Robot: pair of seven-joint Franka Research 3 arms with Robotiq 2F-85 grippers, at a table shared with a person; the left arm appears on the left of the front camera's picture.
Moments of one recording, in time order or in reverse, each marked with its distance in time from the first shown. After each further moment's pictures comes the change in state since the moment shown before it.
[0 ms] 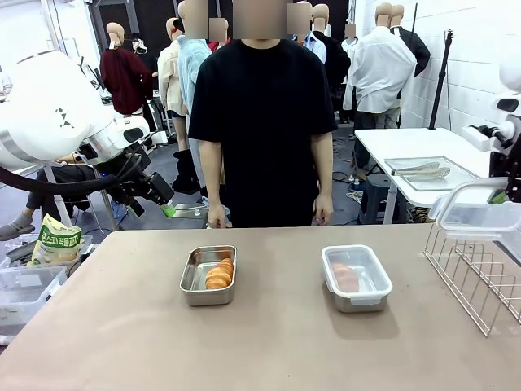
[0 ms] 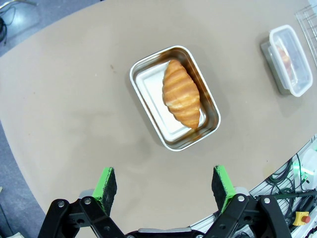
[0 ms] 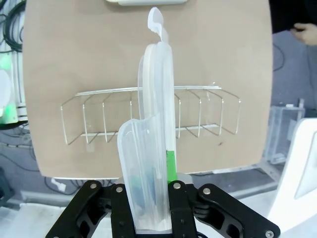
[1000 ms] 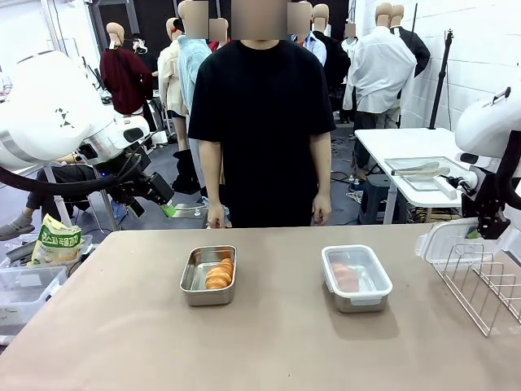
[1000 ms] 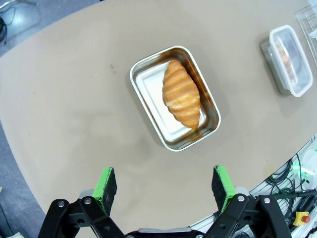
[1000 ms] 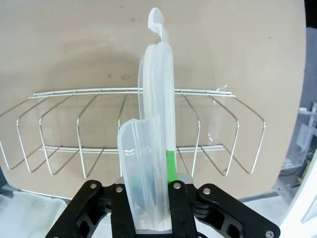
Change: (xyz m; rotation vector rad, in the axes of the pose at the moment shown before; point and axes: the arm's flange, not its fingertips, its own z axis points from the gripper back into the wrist) left arm 0.000 0.000 0.000 0.000 0.000 0.000; right arm -0.011 -0.041 -0.128 0.068 0.068 0.043
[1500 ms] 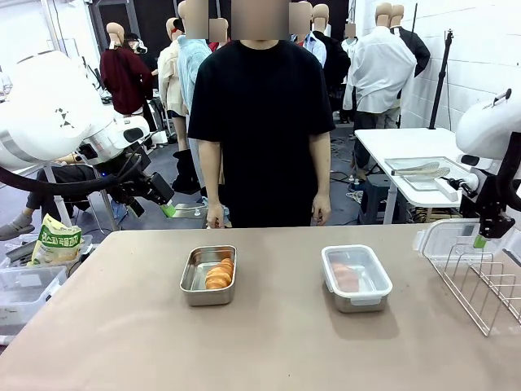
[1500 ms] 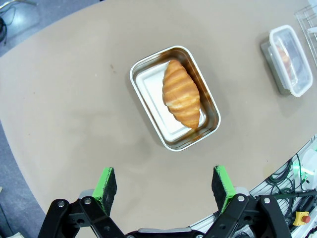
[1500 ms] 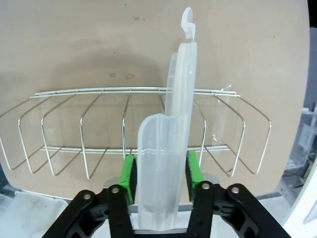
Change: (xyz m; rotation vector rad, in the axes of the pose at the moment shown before) left arm 0.000 0.000 0.000 0.000 0.000 0.000; right arm -0.001 0.003 -0.003 0.009 -0.001 -0.003
